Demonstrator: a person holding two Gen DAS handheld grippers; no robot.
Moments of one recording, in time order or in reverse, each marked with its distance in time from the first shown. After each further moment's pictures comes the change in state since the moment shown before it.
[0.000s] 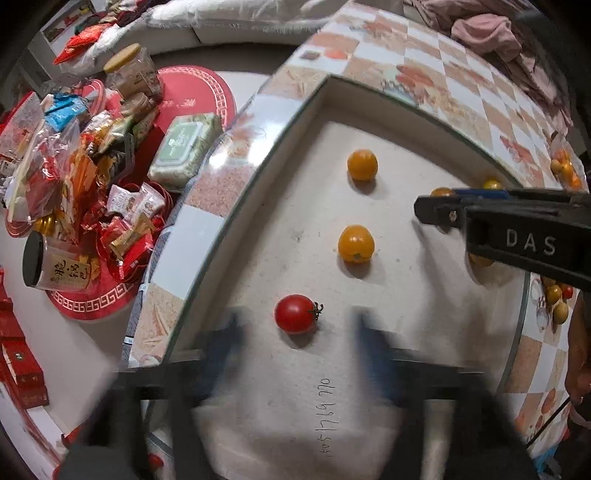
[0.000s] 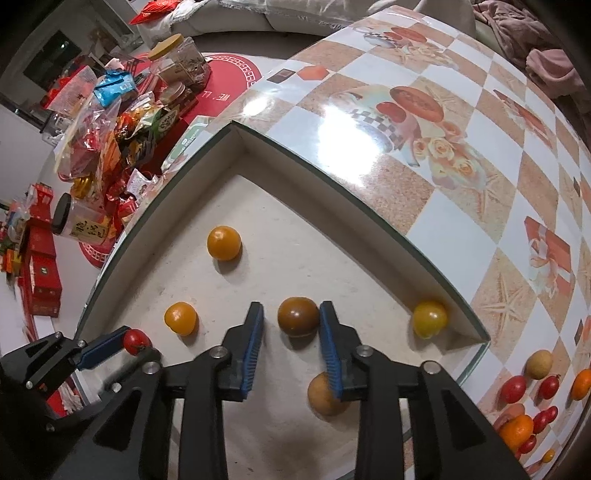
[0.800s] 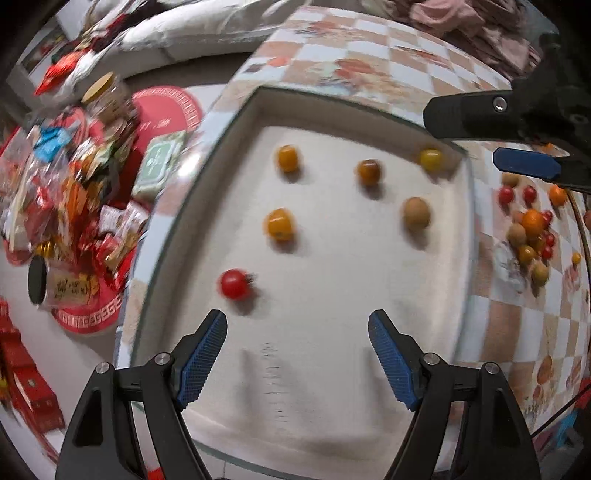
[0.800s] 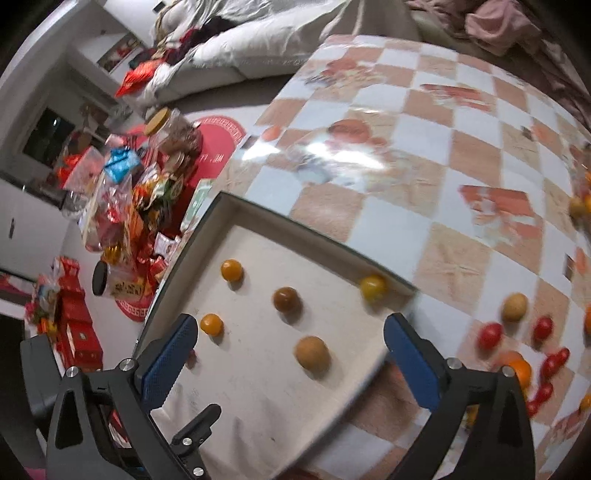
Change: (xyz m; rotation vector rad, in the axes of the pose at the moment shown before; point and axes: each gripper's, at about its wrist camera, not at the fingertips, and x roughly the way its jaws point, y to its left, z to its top) left arm -0.025 -0.052 -0.015 0.136 0.017 -0.016; right arm -0.071 -0.045 -0.032 0.227 -0.171 0.119
